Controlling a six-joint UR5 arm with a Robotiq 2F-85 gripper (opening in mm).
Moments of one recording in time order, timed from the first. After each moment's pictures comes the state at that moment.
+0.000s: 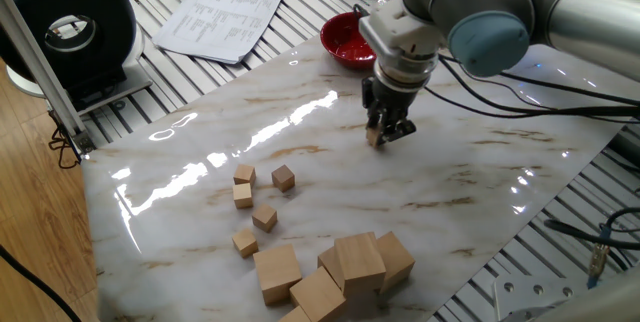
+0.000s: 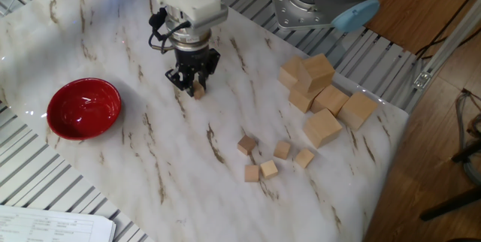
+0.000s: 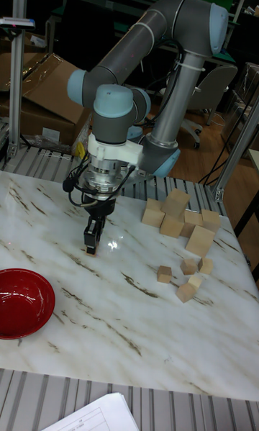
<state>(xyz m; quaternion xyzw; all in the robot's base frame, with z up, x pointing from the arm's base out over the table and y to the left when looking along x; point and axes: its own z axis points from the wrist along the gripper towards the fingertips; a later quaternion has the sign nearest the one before) 0.463 -0.051 0.017 -0.63 0.77 -0.01 0.06</state>
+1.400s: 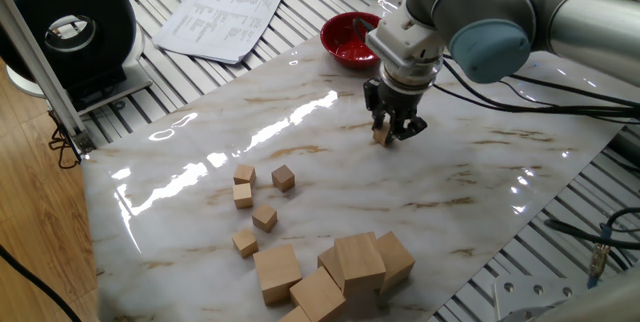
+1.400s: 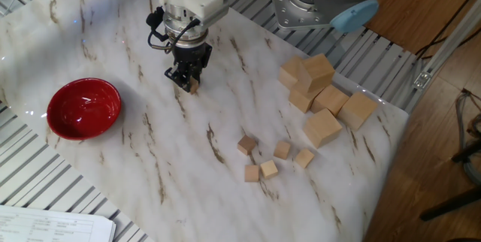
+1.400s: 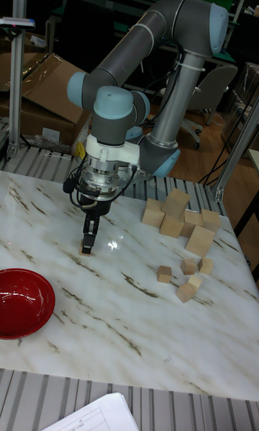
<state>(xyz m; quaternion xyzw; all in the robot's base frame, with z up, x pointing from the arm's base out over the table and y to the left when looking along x) 0.461 -0.060 0.011 -0.70 0.71 -0.03 0.05</state>
